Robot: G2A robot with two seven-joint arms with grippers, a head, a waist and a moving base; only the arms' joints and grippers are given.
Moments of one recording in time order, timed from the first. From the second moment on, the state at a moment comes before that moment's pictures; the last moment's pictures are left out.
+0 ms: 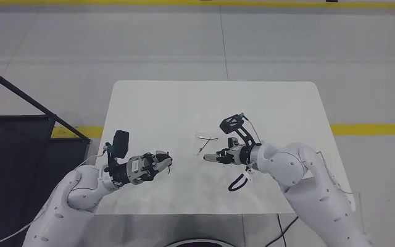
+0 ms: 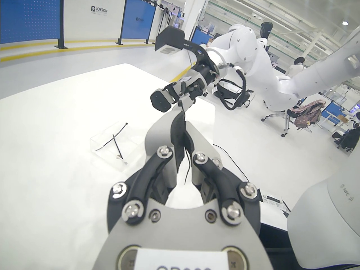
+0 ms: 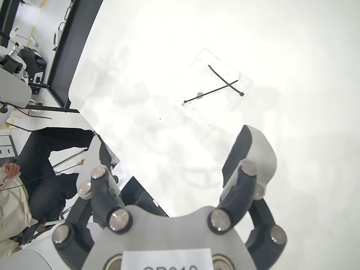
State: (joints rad) left arm 1.43 -0.94 -1.42 -1.75 0.49 -1.01 -0.24; right arm -0.95 -1.10 1.03 -1.84 -0.56 0.05 1.07
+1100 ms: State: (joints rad) left arm 1.43 -0.95 -1.41 -1.75 0.50 -0.99 -0.21; right arm -0.69 -1.21 0.82 -1.50 -0.62 0.46 1.11
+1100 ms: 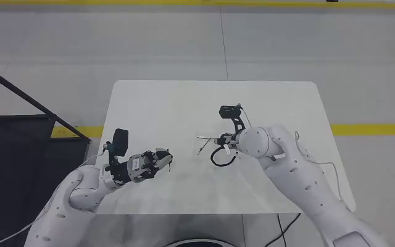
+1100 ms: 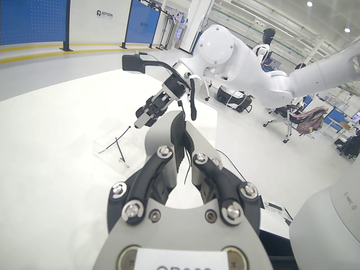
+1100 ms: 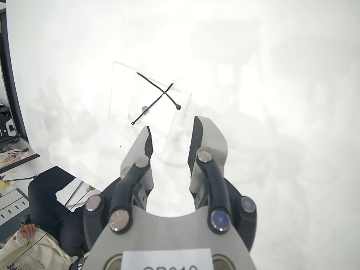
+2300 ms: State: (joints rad) left arm 1.43 -0.95 -1.41 -1.75 0.50 -0.99 -0.21; right arm -0.63 -1.27 0.79 -1.35 -0.58 0.44 1.06
